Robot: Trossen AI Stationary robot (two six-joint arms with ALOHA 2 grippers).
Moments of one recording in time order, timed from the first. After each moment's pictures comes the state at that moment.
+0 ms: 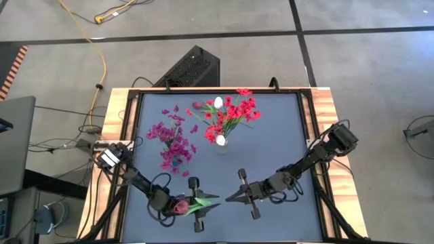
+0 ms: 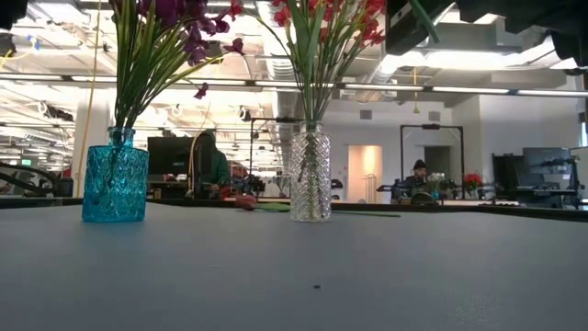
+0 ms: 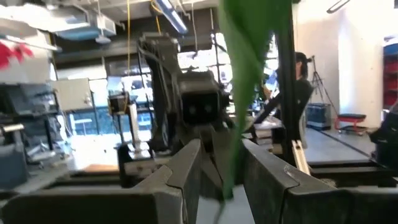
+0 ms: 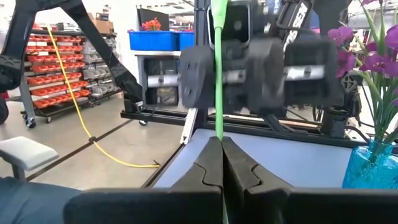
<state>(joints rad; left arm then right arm) -0.69 2.04 0.93 1.56 -0.80 0.41 0.56 1.79 0.68 1.20 0.26 -0.01</state>
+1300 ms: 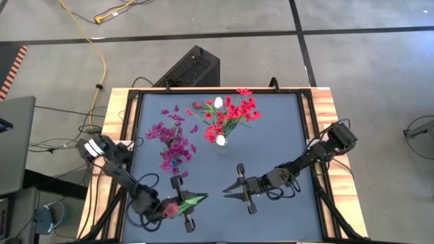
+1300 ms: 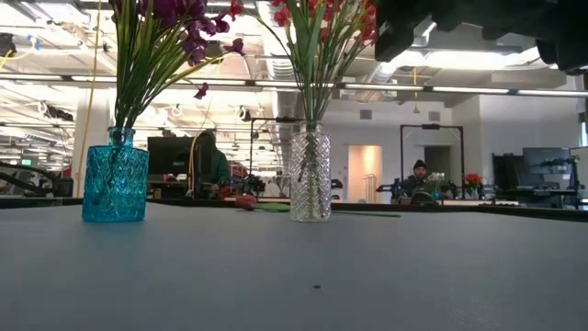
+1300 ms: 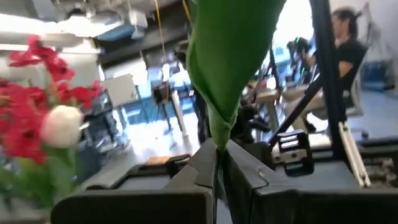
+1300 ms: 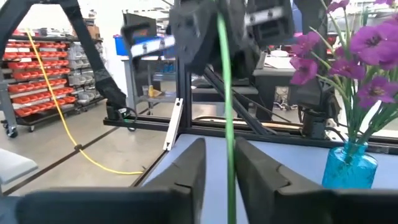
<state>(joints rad) -0.80 1.83 0.93 1.40 -1.08 0.66 0.51 1.79 0.68 1.22 0.26 0.00</state>
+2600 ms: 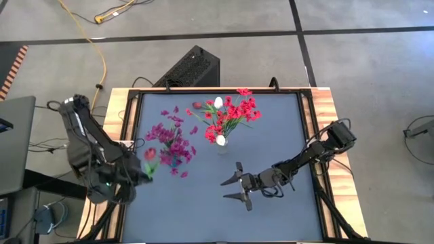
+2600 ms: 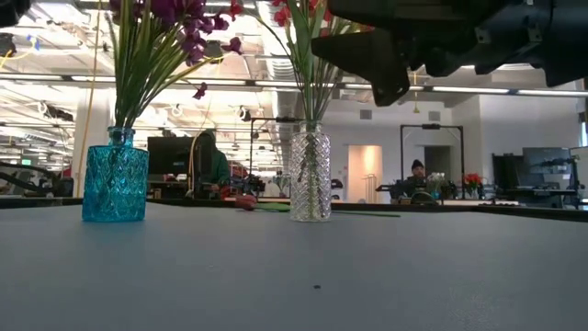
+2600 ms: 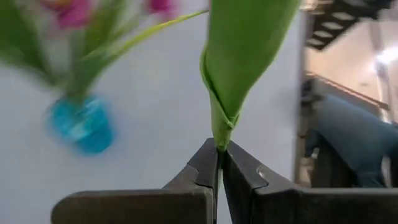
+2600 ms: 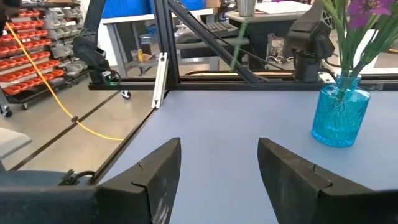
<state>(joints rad) -1.01 1.02 1.08 -1.06 -0.64 -1.23 0.47 1.79 0.68 1.02 0.26 0.13</state>
